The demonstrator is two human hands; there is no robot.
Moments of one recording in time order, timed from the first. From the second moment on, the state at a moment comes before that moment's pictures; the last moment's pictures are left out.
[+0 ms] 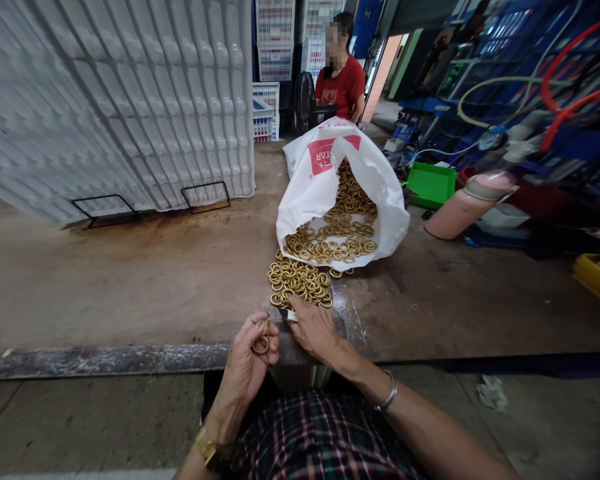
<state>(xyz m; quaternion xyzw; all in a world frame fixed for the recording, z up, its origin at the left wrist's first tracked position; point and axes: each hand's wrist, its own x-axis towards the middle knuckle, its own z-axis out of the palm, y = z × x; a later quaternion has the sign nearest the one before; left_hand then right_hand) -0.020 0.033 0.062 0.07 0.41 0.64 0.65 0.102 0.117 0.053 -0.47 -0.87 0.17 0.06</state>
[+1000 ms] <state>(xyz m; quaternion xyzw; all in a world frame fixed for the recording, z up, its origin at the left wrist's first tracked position) -0.010 0.036 0.058 0.25 0.56 0.53 0.59 0.101 0.112 0.055 -0.41 -0.73 0.48 0.27</state>
